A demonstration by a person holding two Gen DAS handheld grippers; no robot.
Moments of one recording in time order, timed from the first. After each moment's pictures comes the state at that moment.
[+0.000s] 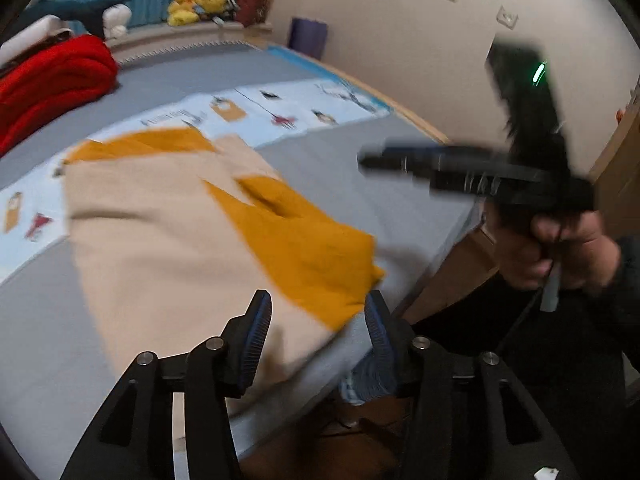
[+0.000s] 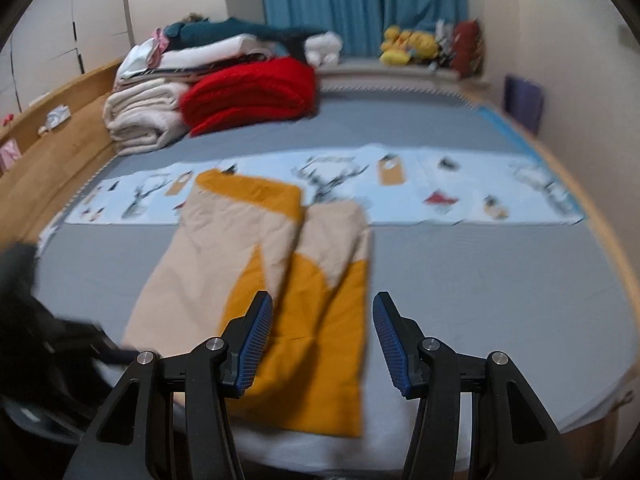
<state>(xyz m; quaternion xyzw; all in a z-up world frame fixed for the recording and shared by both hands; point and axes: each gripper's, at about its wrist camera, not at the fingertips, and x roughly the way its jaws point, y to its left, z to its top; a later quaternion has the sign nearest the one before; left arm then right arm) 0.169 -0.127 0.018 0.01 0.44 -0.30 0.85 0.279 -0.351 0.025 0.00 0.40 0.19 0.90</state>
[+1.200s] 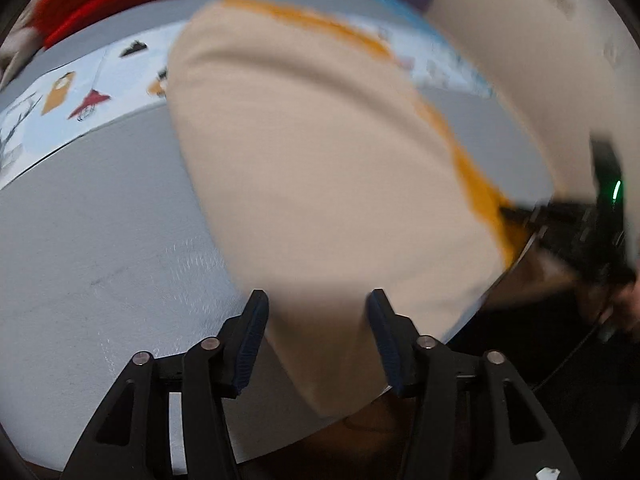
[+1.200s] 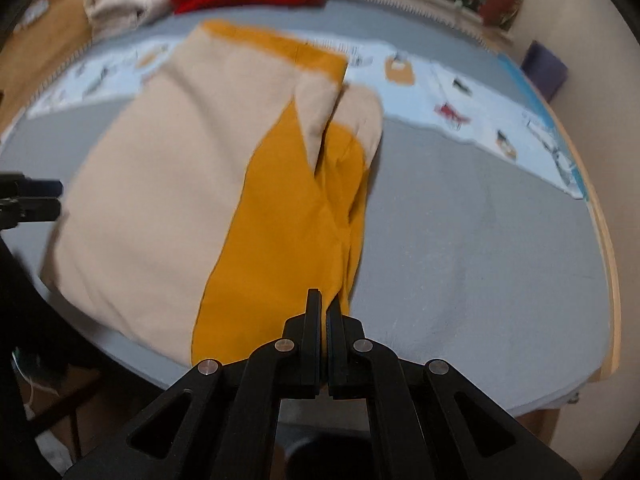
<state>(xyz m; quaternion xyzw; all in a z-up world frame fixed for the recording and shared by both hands) 0.224 -0.073 -0.086 -0.02 0.58 -0.18 0.79 0.299 -0.324 -0.084 -0.16 0.55 0.11 0.81</state>
